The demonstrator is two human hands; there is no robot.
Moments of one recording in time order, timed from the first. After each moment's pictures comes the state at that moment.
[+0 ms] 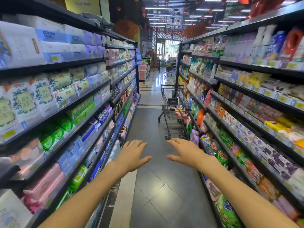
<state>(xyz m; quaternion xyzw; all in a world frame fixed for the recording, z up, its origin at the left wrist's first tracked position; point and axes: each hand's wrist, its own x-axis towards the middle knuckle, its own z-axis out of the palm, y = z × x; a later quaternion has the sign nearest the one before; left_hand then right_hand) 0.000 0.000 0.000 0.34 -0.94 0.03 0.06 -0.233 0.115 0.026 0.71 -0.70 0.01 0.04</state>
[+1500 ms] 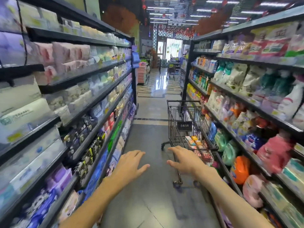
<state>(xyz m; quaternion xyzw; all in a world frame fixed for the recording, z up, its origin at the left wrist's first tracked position) -0.408 -0.866 -0.030 0.37 -0.92 -0.03 0.09 -0.647 -0.768 0.000 0.65 -0.75 0.06 -0.05</state>
